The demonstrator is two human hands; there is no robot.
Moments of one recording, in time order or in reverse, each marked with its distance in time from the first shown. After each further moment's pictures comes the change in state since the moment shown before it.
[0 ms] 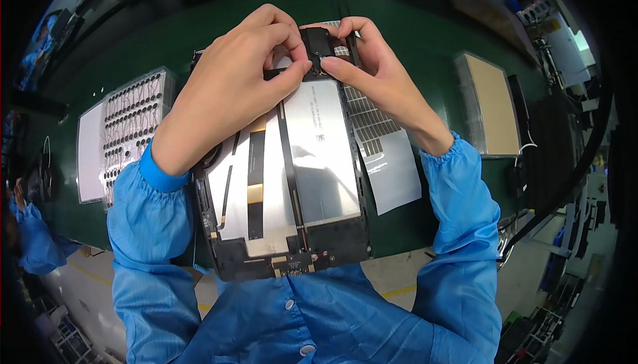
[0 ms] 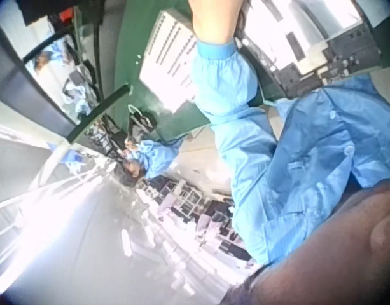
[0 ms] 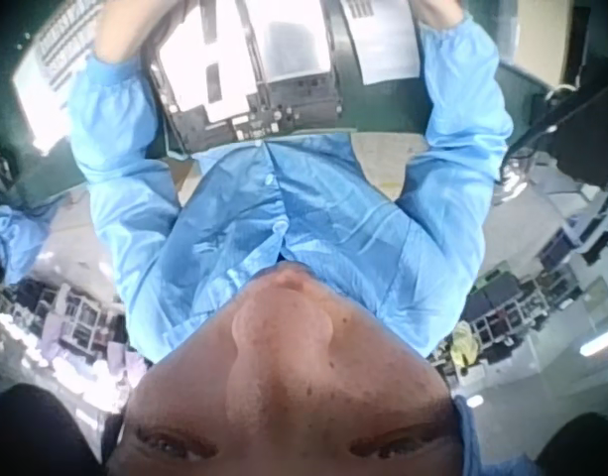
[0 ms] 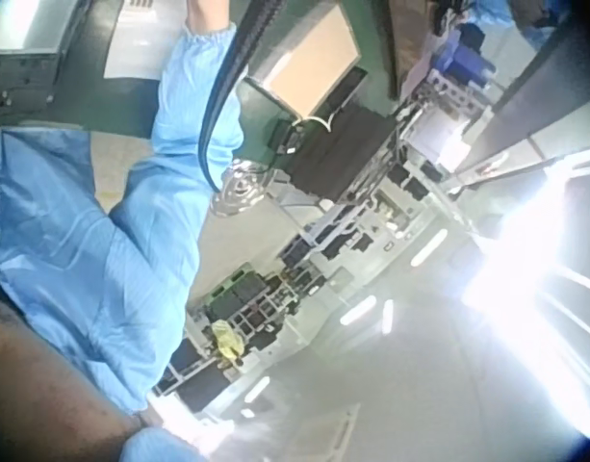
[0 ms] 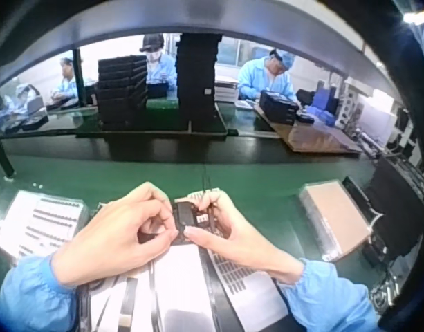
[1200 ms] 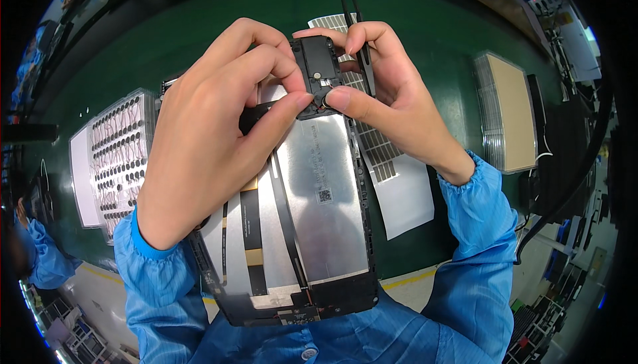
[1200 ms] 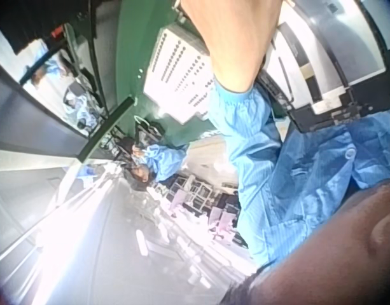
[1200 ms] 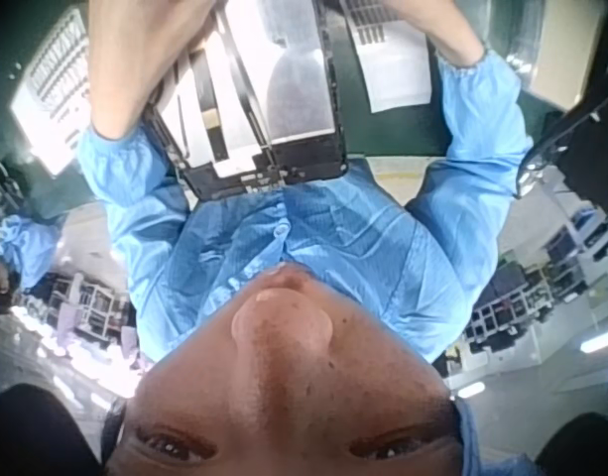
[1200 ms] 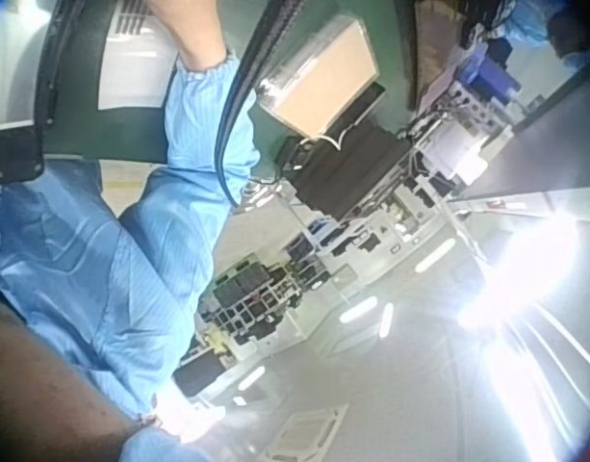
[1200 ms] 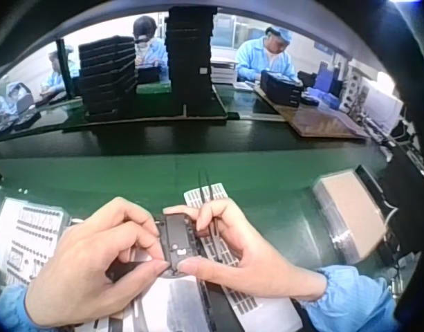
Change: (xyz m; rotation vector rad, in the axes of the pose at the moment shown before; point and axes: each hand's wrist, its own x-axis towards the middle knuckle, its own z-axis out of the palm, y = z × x) left_hand -0.002 0.010 -0.001 -0.025 -0.020 -0.094; right_hand -0.001 0.010 0.004 0.161 0.012 -0.101
